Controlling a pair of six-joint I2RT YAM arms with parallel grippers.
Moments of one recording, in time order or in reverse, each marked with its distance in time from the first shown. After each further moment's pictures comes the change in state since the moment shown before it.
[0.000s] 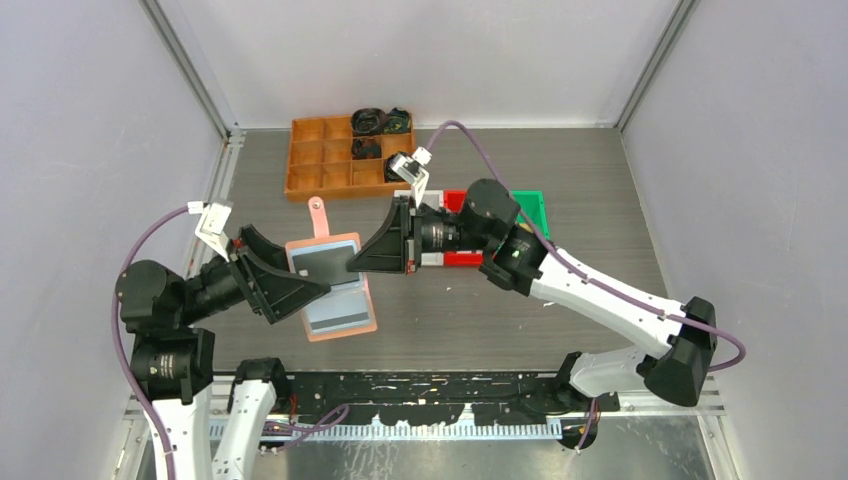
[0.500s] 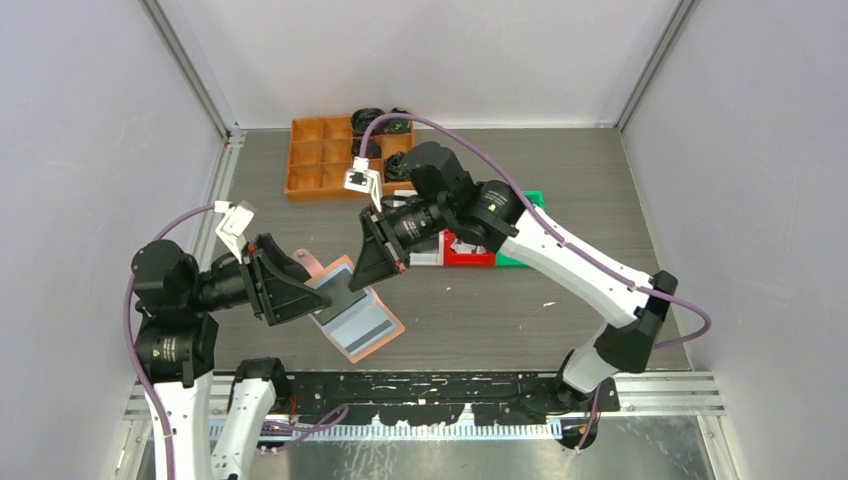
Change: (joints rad) left arm 0.000 0.061 -0.001 -0.167 0.192 0.161; right arm 0.004 0.256 0.576 -0.998 -0.202 -0.492
